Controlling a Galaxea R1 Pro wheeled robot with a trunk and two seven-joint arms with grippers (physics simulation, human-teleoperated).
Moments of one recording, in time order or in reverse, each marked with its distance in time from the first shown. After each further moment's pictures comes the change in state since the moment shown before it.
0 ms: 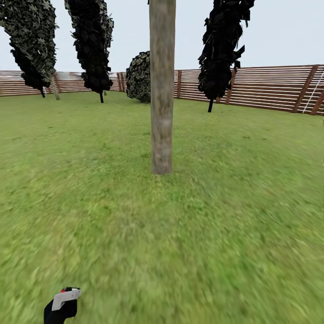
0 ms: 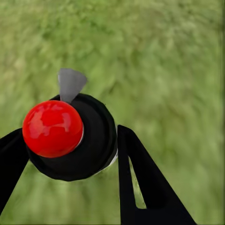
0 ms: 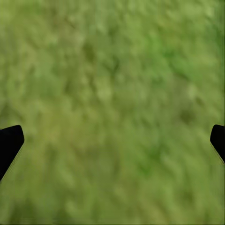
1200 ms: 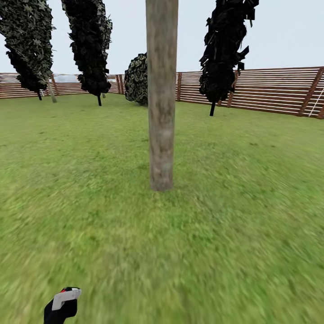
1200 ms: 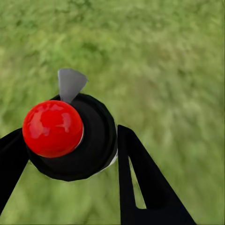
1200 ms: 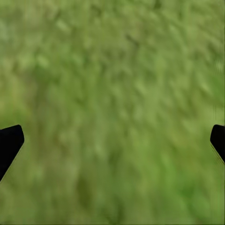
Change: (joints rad) left arm 0.000 0.000 -0.001 -0.002 0.000 0.000 0.000; right arm 0.000 0.001 0.005 -0.003 0.000 -0.001 0.000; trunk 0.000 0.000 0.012
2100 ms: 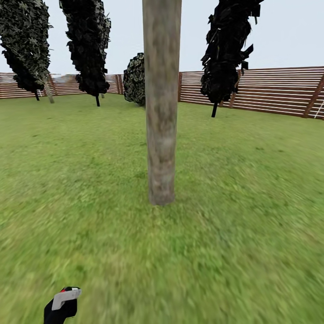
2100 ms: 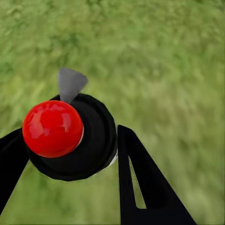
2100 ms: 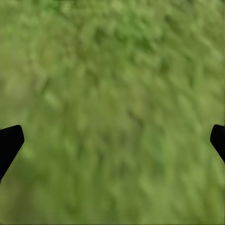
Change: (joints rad) left arm 0.000 0.000 0.000 -0.001 -0.001 -0.002 0.000; right arm 0.000 0.001 -0.003 0.003 0.000 0.001 -0.002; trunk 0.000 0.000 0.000
